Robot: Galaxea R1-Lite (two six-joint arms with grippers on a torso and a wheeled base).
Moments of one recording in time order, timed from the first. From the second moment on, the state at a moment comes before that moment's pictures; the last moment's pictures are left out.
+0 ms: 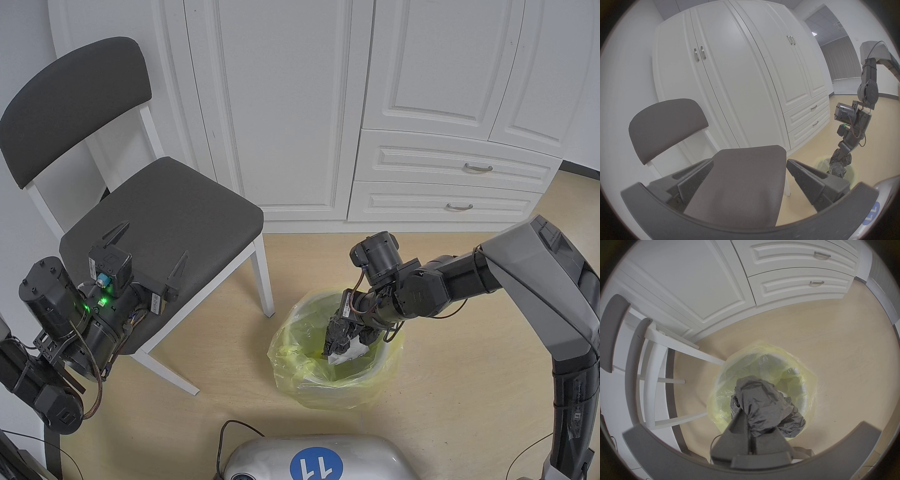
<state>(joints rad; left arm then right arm) -0.37 1.71 -0.32 -1.53 0.18 0.47 0.56 2.32 -1.53 0.04 -0.16 0.68</state>
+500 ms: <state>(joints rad) -0.39 1.73 -0.32 -1.53 0.18 0.47 0.57 2.37 -1.52 -0.08 -0.17 0.70</state>
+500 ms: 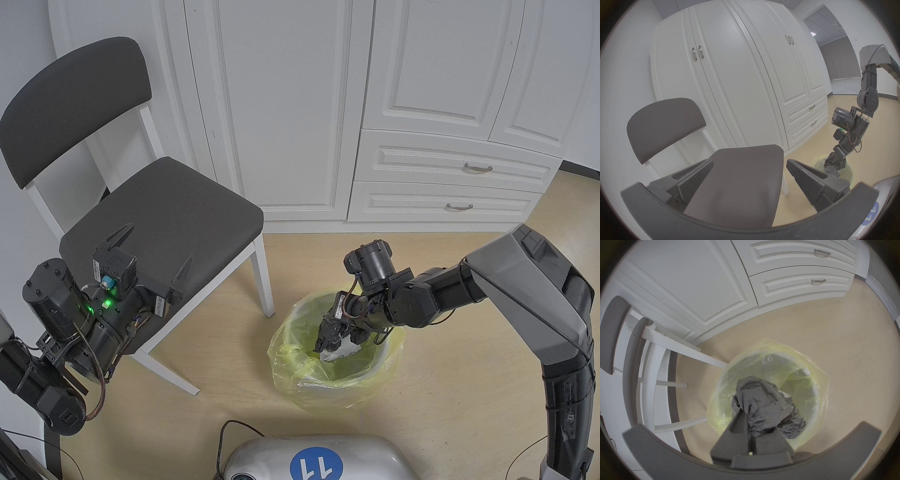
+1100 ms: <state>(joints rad) -0.38 1.72 -0.33 -1.53 0.18 0.47 0.57 2.42 -1.48 -0.43 -0.23 0.75</state>
